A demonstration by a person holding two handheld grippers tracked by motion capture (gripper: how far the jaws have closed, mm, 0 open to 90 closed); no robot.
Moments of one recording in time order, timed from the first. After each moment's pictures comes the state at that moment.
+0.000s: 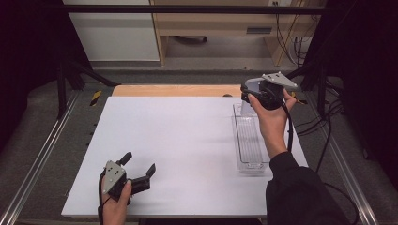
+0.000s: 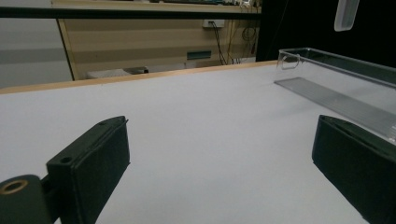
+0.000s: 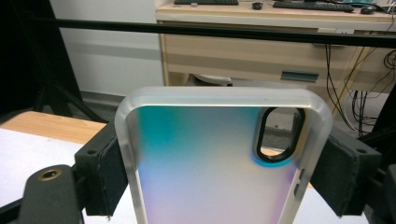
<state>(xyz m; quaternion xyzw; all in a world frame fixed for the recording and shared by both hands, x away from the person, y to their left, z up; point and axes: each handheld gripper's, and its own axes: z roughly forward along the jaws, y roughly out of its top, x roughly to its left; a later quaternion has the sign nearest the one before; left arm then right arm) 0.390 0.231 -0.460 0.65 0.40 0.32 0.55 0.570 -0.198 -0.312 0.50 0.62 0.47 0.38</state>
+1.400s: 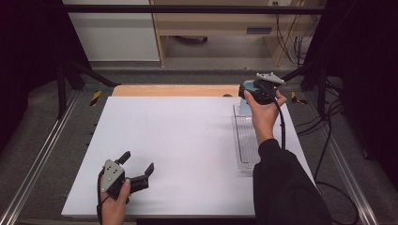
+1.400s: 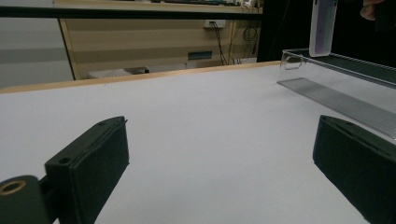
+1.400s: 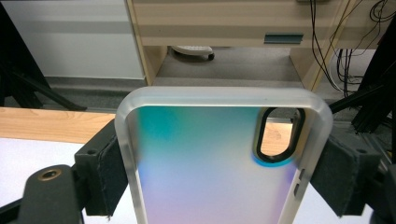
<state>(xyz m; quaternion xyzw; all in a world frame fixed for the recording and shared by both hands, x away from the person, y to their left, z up) 0.393 0.237 -0.460 0.65 0.40 0.32 0.56 0.626 -0.200 -0.355 0.56 0.61 0.42 0.36</state>
